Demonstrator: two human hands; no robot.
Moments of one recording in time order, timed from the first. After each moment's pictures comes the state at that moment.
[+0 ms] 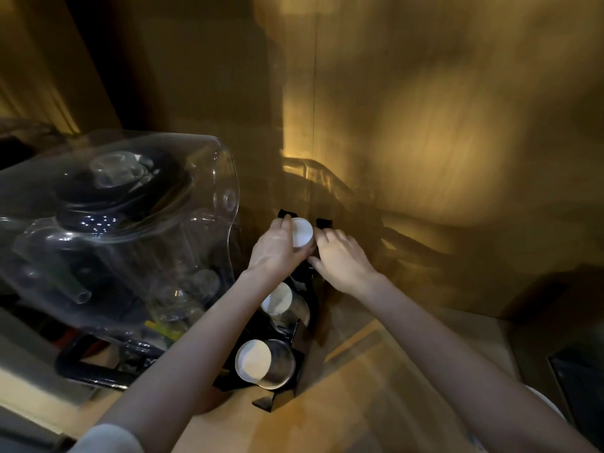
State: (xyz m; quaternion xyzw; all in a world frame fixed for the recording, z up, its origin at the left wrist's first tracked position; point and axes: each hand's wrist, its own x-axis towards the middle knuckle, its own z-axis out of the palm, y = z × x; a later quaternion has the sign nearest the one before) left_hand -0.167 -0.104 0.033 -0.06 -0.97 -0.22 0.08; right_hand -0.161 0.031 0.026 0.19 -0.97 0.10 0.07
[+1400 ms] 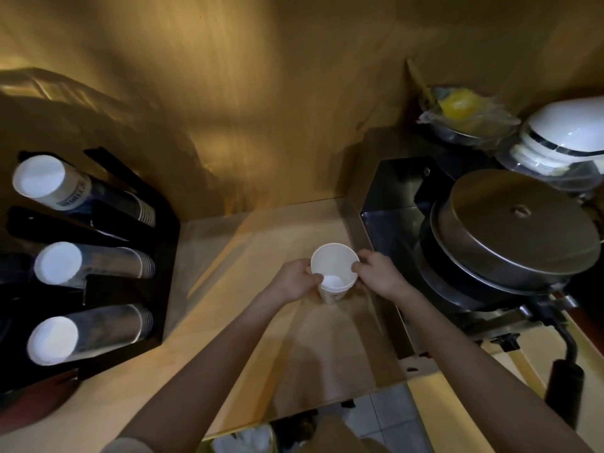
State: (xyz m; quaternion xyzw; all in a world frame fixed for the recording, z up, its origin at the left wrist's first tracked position) left_hand -0.024 0.153 -0.093 -0.21 -0.84 -0.35 -0.35; right_hand 0.055 0.307 -0.080 -0.29 -0.86 0.40 -0.09
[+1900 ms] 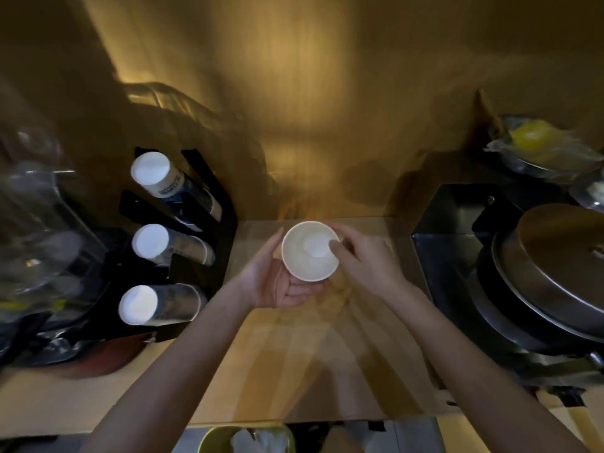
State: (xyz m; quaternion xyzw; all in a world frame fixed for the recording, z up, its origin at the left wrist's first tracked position) left_hand -0.053 0.046 -0.044 0.08 -0.48 -0.65 -0.59; right_hand 0.018 0.217 -0.014 -0.02 -0.94 0.34 0.10
